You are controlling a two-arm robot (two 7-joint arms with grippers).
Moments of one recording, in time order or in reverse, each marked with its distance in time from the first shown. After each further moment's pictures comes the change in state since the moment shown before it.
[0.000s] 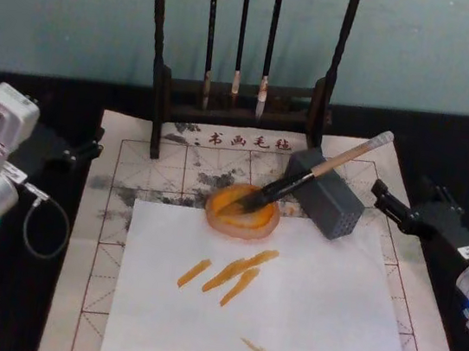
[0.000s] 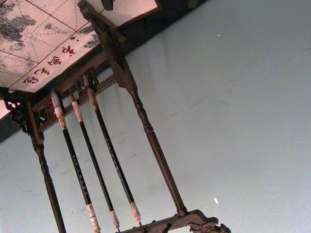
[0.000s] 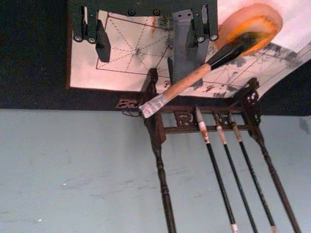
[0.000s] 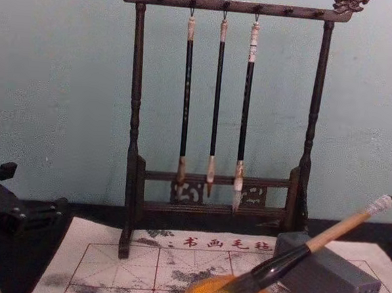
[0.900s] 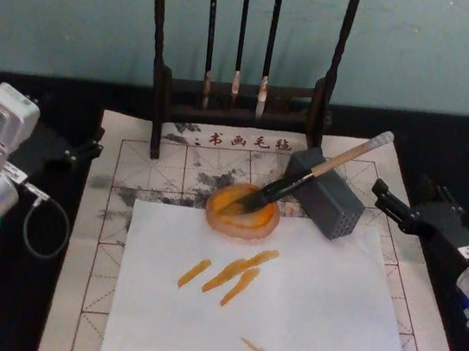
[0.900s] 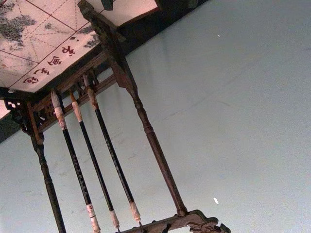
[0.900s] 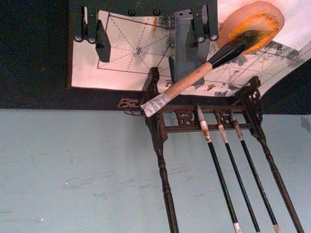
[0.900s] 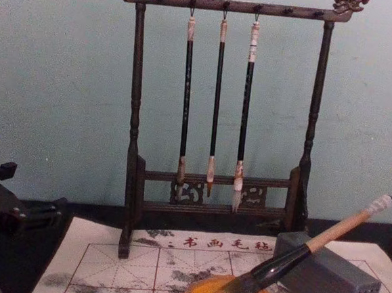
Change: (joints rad) left arm 0.000 0.000 0.000 0.000 0.000 0.000 0.000; right arm 0.000 -0.004 0.004 0.001 0.000 0.001 -0.006
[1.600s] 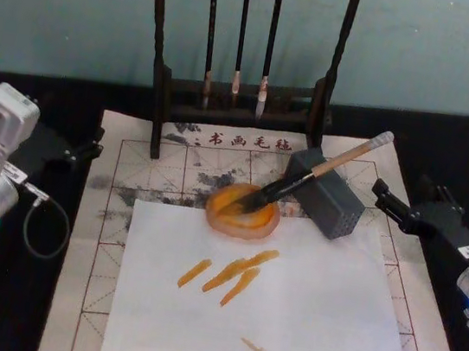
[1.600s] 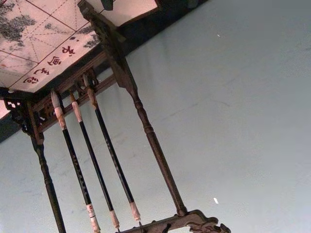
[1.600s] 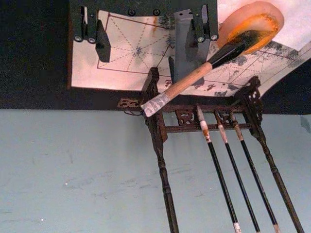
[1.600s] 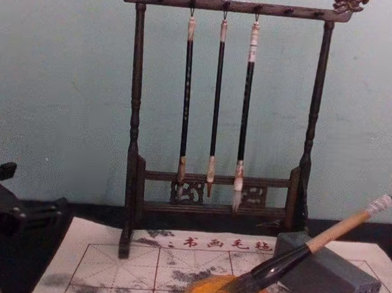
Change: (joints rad) left arm 0.000 0.000 0.000 0.000 0.000 0.000 0.000; right arm 0.000 0.001 0.000 0.000 0.002 0.000 0.001
